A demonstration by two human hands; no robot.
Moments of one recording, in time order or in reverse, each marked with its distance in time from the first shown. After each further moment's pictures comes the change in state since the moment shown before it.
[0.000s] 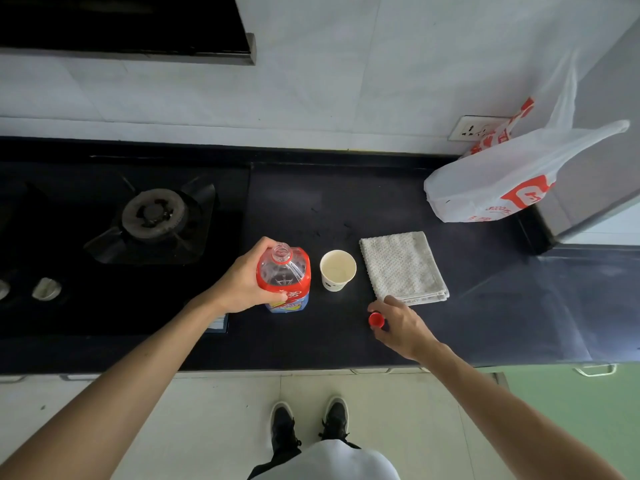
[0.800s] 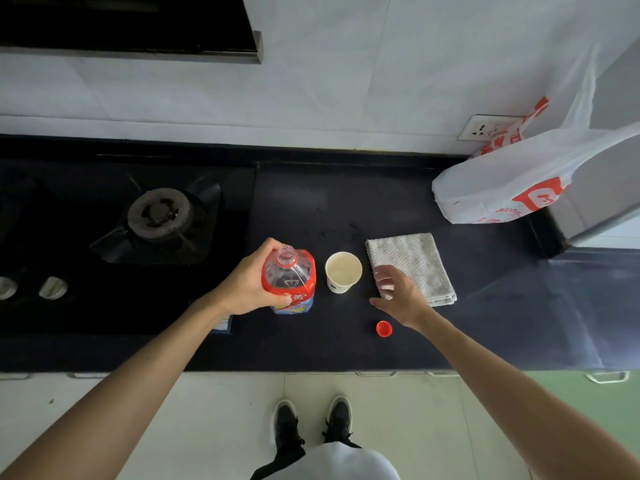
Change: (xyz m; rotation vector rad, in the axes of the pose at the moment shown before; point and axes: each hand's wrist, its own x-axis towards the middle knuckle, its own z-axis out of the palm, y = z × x) left_hand 0.001 0.004 0.001 0.009 -0.017 -0.008; right_hand 0.048 -0.005 -0.024 0.442 0.064 0.184
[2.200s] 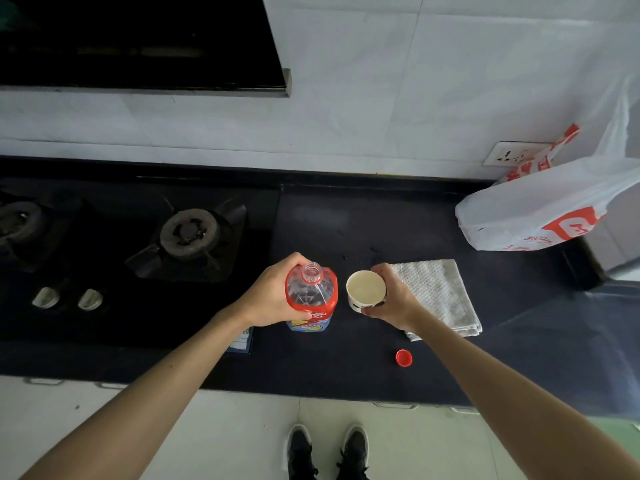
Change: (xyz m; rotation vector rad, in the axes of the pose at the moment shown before) left_hand 0.010 0.017 -0.009 0.118 0.066 0.081; right_hand 0.039 -0.048 0.010 0.032 -0.084 -0.136
